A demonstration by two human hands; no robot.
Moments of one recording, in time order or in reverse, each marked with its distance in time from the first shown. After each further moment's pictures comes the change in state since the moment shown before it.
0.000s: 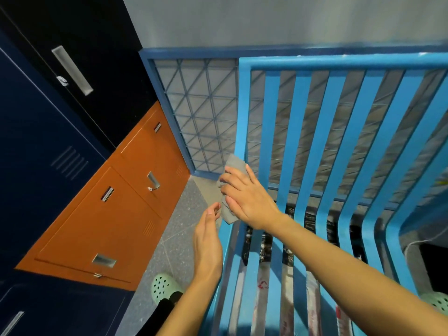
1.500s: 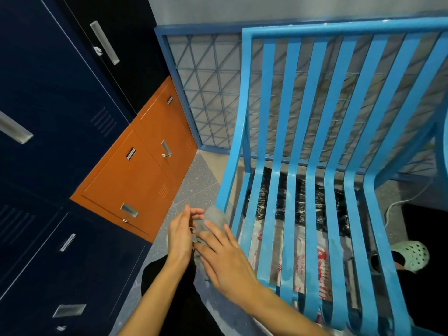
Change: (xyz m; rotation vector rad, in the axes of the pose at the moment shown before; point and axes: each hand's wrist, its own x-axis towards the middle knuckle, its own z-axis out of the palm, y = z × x) left_hand -0.104 -0.047 -0.117 0.074 0.008 -0.029; right_hand -0.159 -0.257 -0.005 0.217 -0.091 0.157
